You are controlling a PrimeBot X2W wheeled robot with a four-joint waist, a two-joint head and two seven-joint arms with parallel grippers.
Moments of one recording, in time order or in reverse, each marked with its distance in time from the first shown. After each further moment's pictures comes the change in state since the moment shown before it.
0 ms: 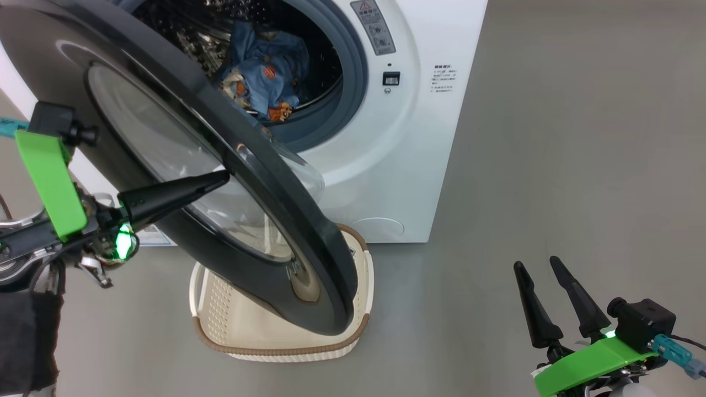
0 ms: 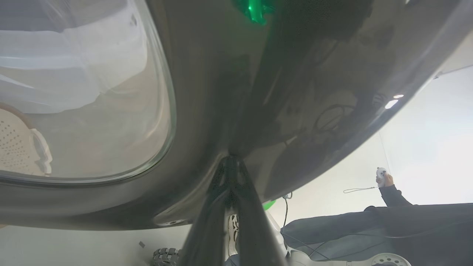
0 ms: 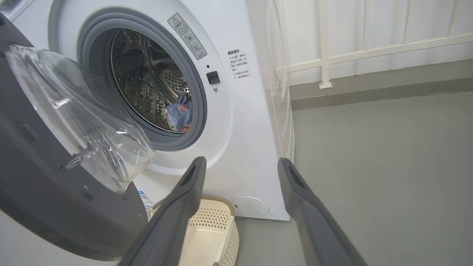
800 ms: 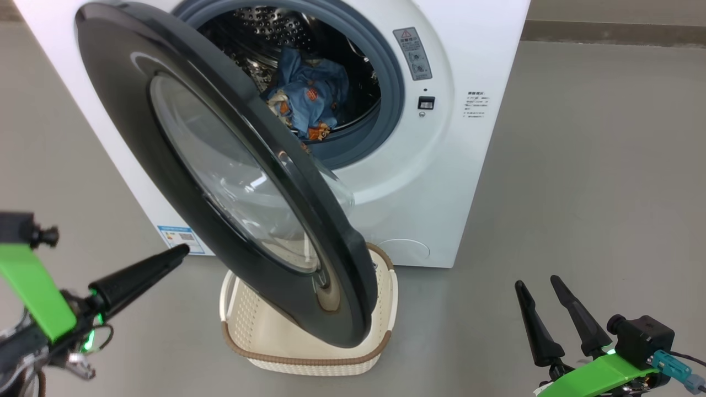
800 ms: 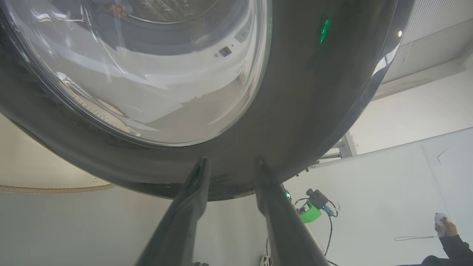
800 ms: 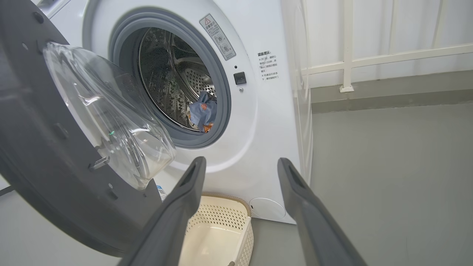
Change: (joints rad) left arm 0.341 0.047 0.116 -0.202 0.123 -0.004 -0.143; right arm 0.046 -0.007 0.005 0.004 0.003 0.000 0.000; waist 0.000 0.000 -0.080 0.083
